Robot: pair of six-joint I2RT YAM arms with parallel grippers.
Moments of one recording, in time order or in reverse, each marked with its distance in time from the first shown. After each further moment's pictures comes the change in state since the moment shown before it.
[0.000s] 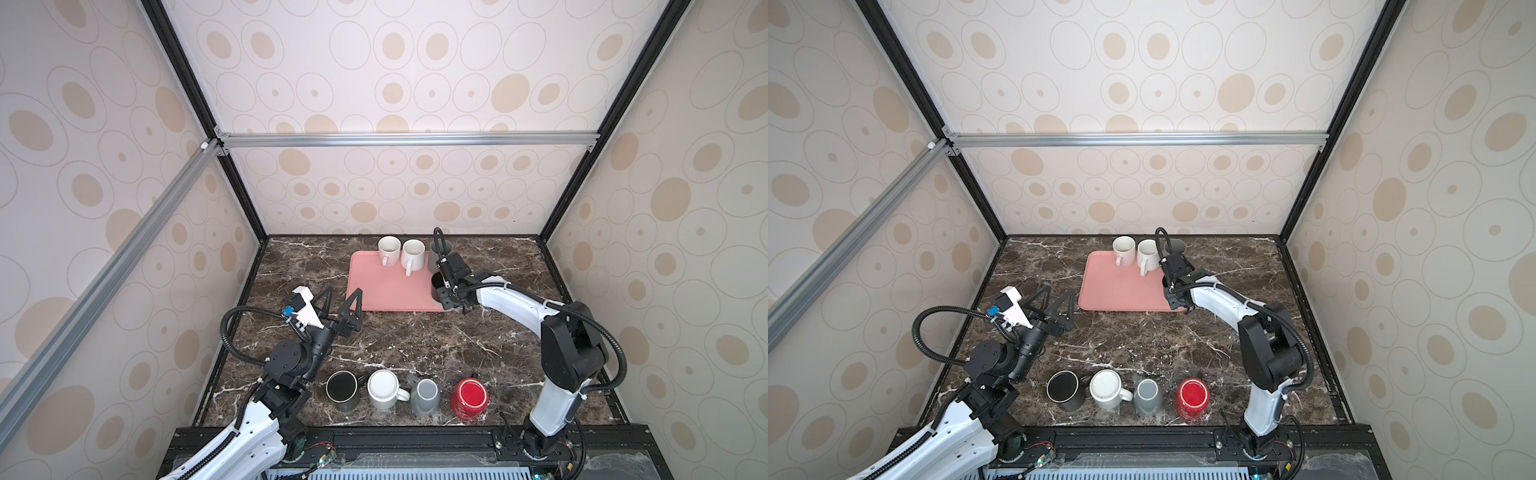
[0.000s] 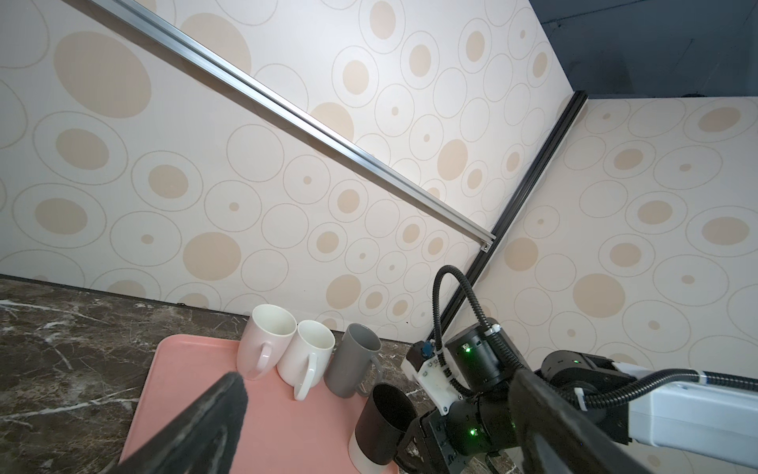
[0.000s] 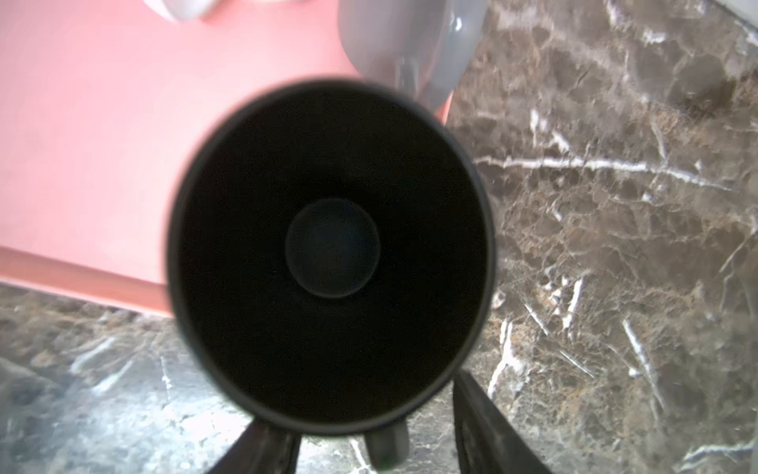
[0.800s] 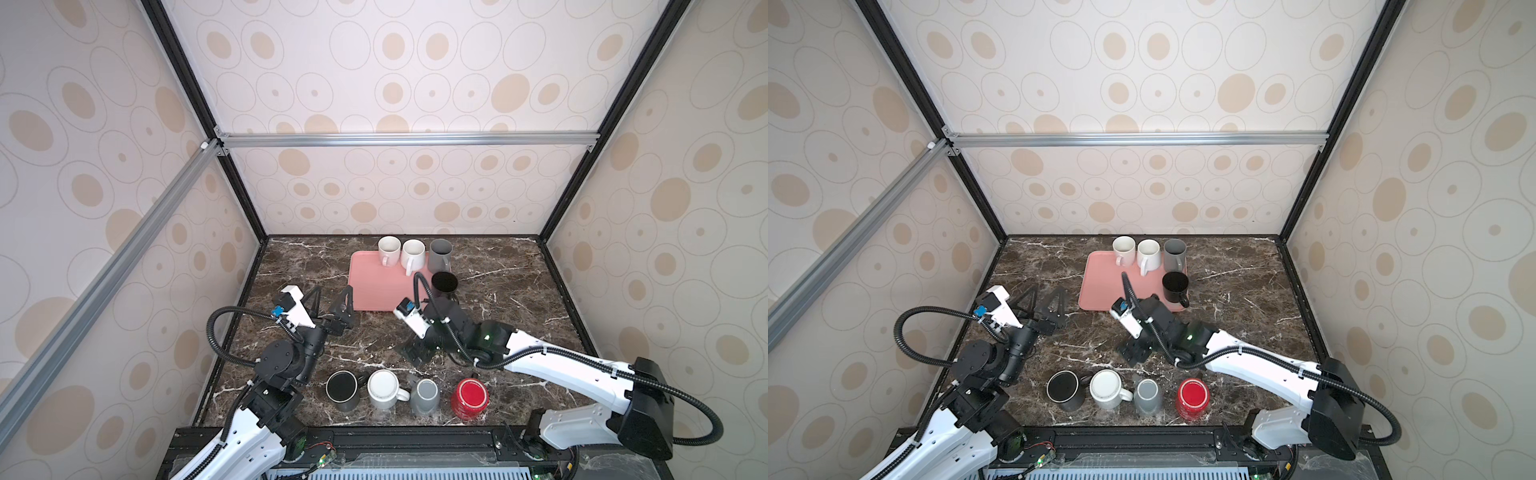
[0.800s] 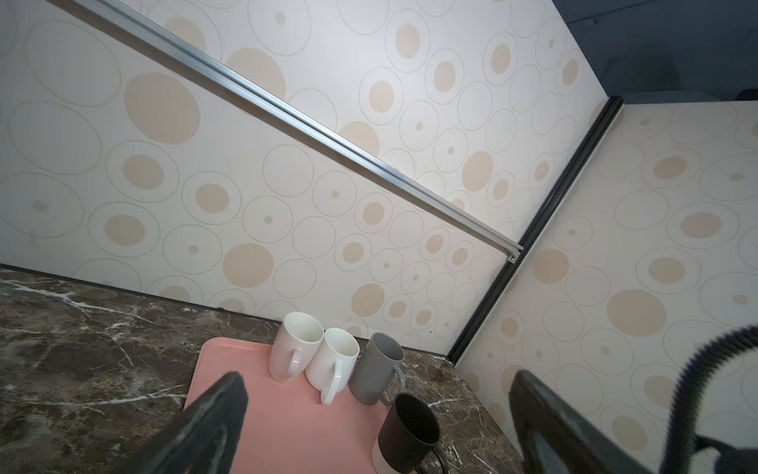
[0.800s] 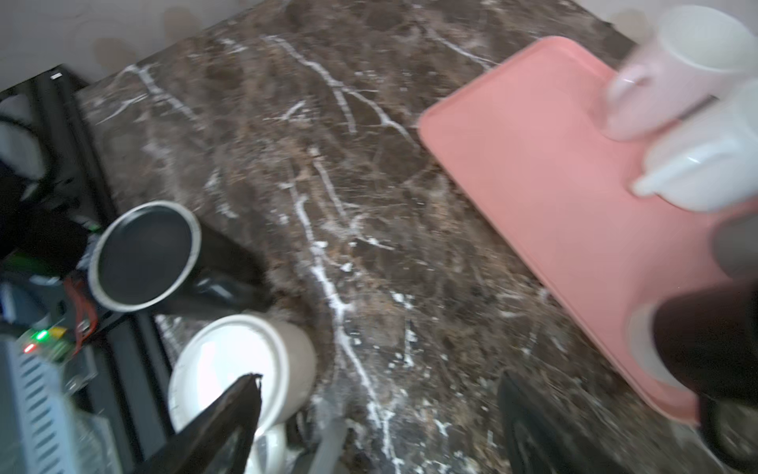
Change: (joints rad) left arm 0.000 -0.104 0.083 -0.204 -0.114 0.034; right arm 0.521 -0.432 -0.317 0.240 -0.333 -0.132
